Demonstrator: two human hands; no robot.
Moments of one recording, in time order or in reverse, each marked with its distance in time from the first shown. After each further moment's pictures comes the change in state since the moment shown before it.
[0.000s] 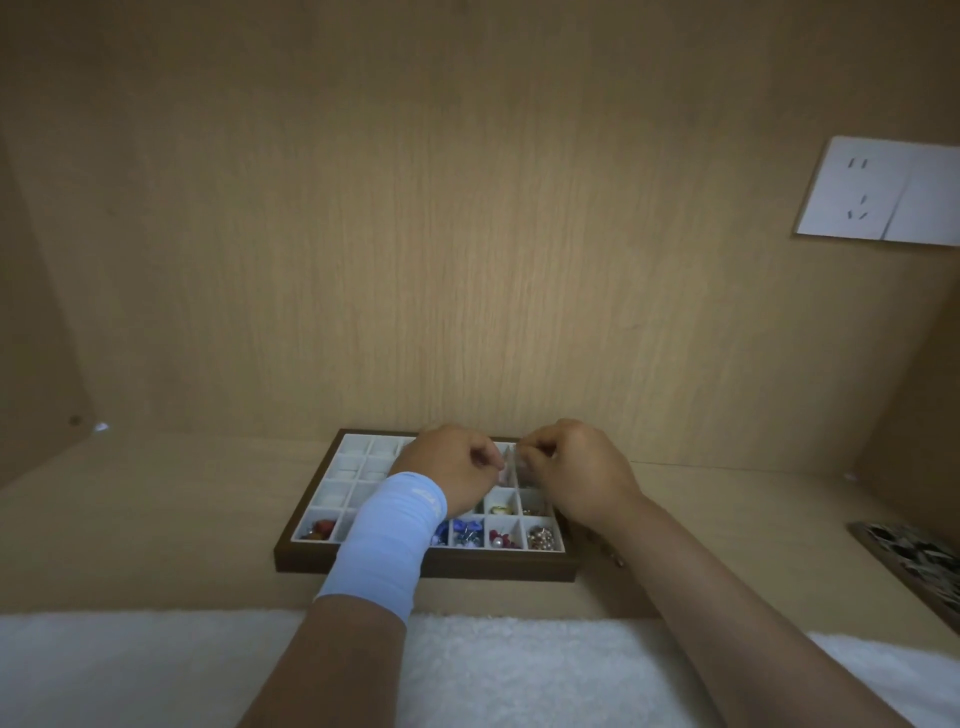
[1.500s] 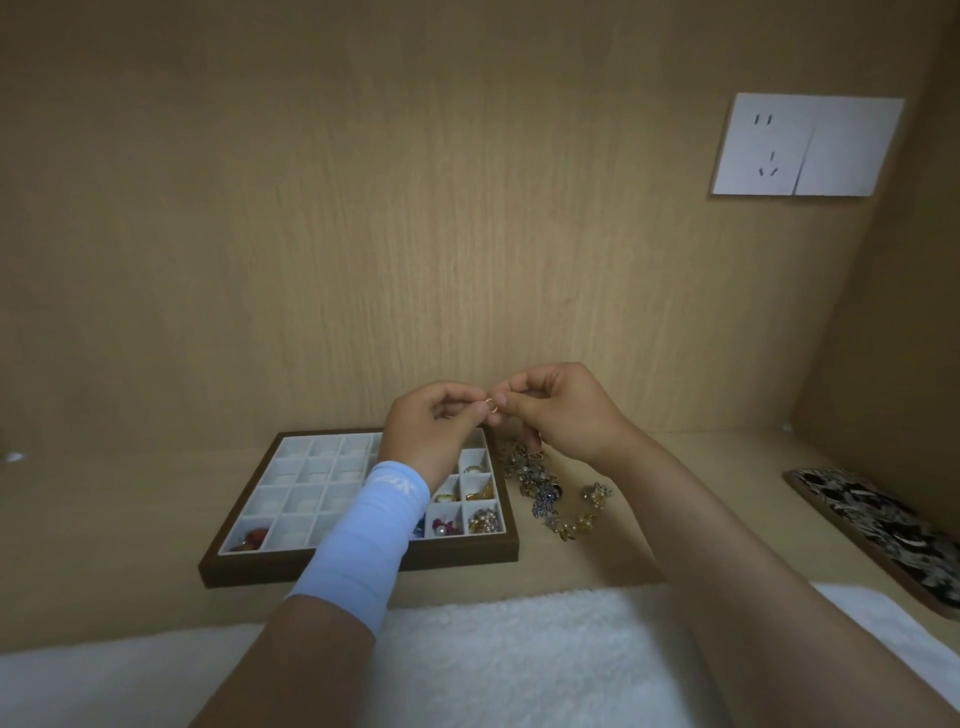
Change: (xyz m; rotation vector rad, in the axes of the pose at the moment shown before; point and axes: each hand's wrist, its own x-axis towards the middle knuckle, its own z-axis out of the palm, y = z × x) left_hand 0.000 0.049 0.019 -0.662 0.248 0.042; right_hand 0.008 0.028 -0.046 0.724 -0.091 -0.063
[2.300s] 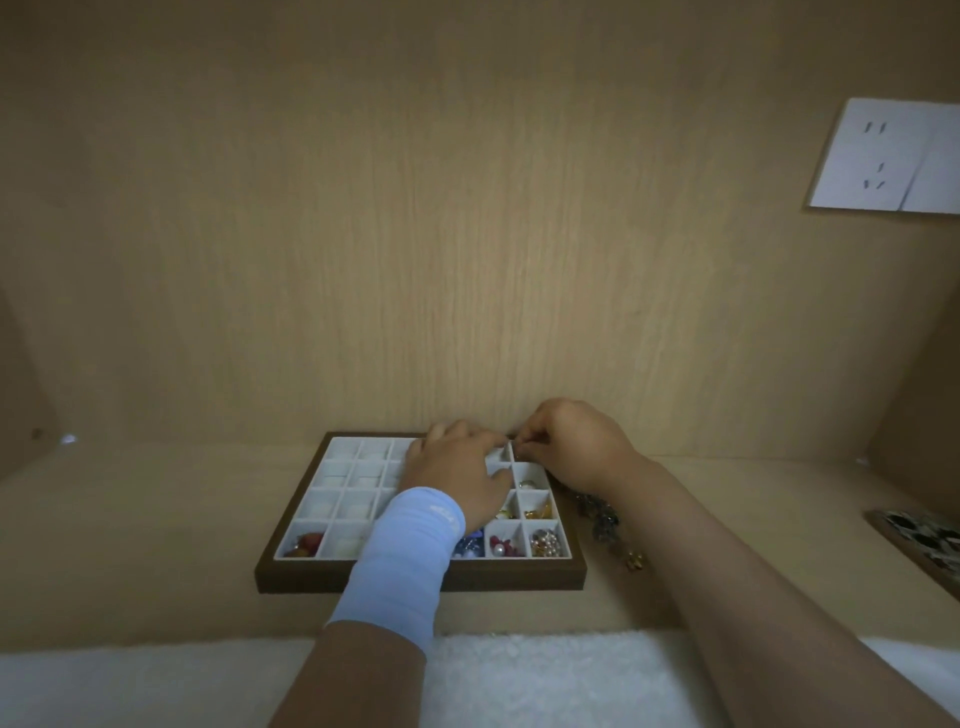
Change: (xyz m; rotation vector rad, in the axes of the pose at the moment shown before) left_hand 0.010 -0.037 -0.027 0.902 -0.269 0.057; right_hand 0.040 0.027 0.039 -0.848 -0.123 -0.011
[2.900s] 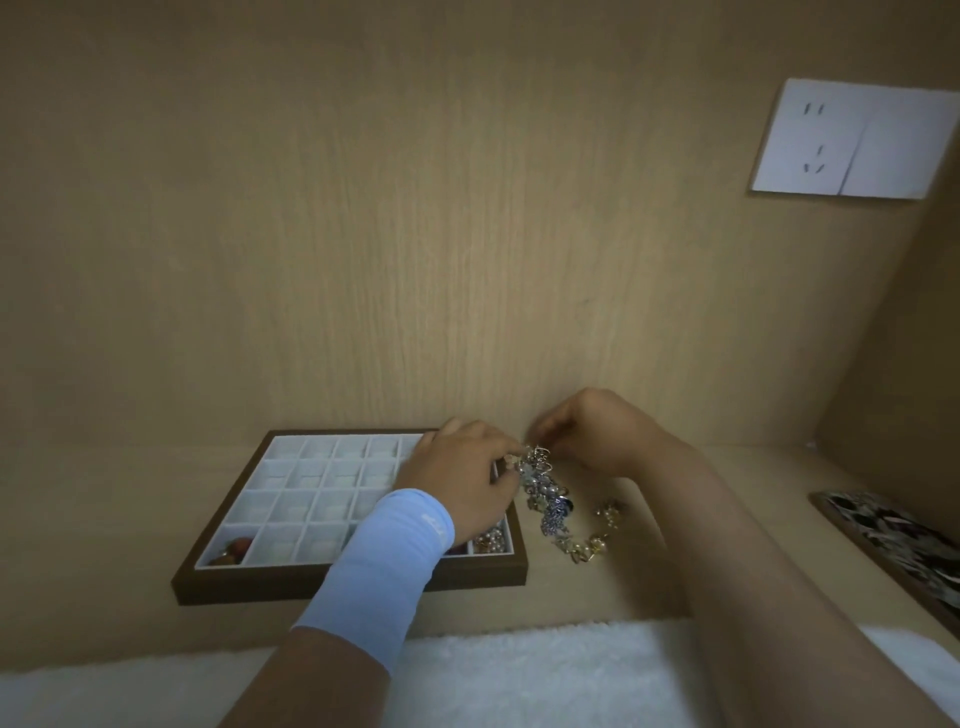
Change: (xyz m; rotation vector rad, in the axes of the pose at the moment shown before) left_hand 0.006 0.036 0.019 -0.039 -0.007 0.229; right_hand -0.019 0.064 -0.033 0.100 -0.079 0.127
